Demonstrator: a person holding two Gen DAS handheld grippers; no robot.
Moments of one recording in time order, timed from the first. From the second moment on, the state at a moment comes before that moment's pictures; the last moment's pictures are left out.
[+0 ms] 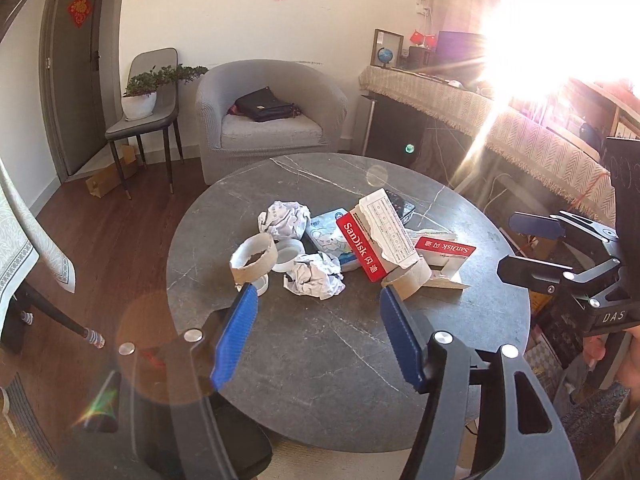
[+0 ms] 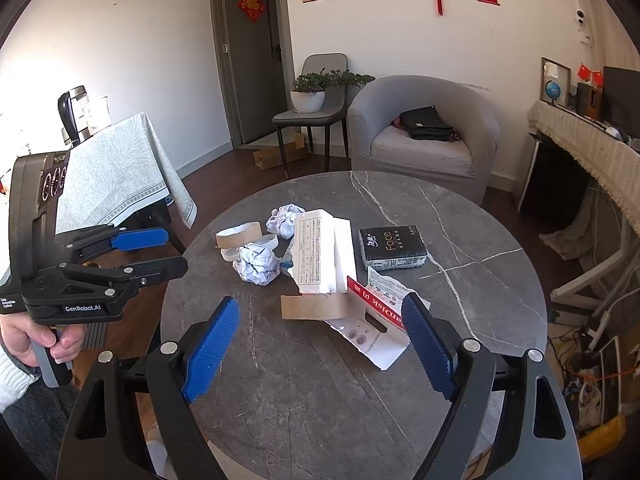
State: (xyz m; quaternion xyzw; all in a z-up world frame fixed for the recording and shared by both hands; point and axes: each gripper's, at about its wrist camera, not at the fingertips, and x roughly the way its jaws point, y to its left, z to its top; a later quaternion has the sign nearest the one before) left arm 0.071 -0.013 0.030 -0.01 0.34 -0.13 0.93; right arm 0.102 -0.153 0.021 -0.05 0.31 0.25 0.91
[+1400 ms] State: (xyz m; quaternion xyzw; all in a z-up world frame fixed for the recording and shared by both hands) left arm 0.152 -0.028 -0.027 -0.04 0.40 -0.10 0.91; right arm 0.161 -0.191 -0.036 -0.09 0.34 0.31 0.88
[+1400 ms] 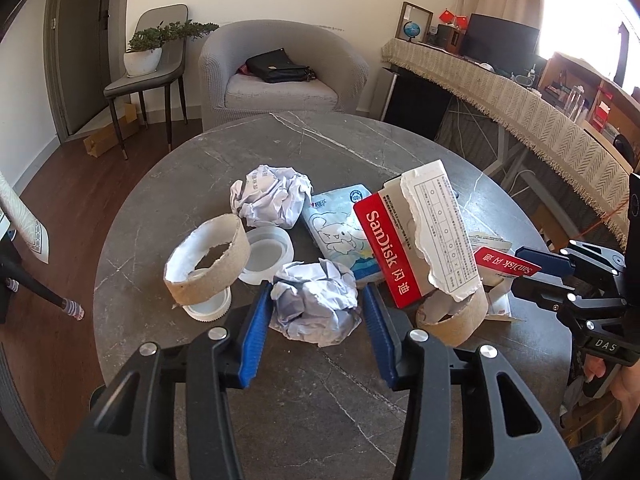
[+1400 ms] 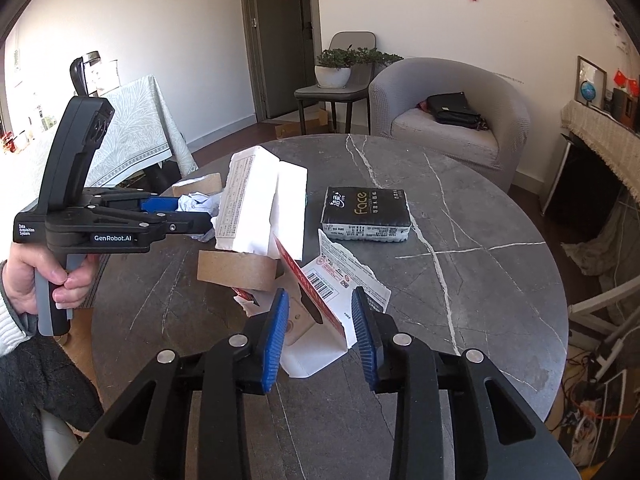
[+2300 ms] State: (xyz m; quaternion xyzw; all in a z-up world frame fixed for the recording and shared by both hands) left arm 0.128 -0.023 -0.007 -0.06 0.37 -0.13 0.92; right arm 0.155 -0.177 -0.025 -0.14 0.35 0.32 0.87
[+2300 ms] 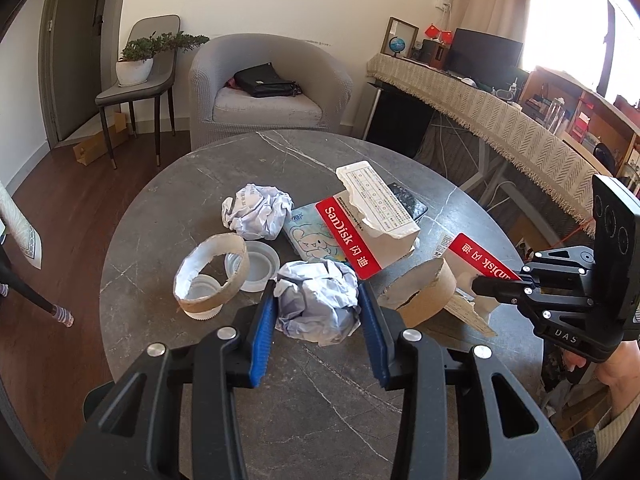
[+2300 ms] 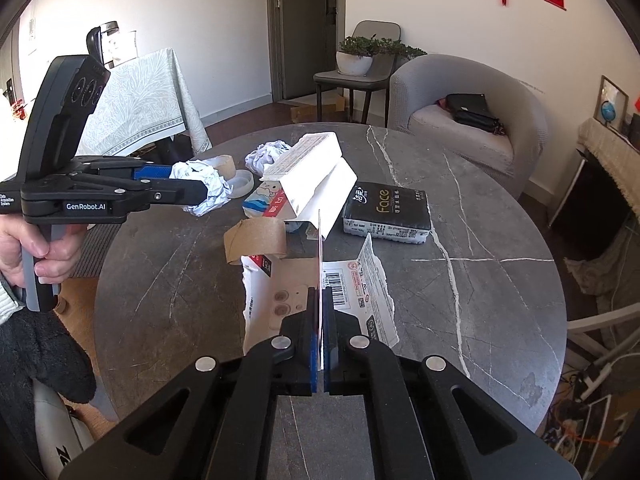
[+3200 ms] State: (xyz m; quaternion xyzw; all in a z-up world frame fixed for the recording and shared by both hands) left arm 0.087 0.015 0.019 -0.07 0.34 -0.13 0.93; right arm 0.154 -0.164 -0.013 -0.30 0.36 0.15 0.87
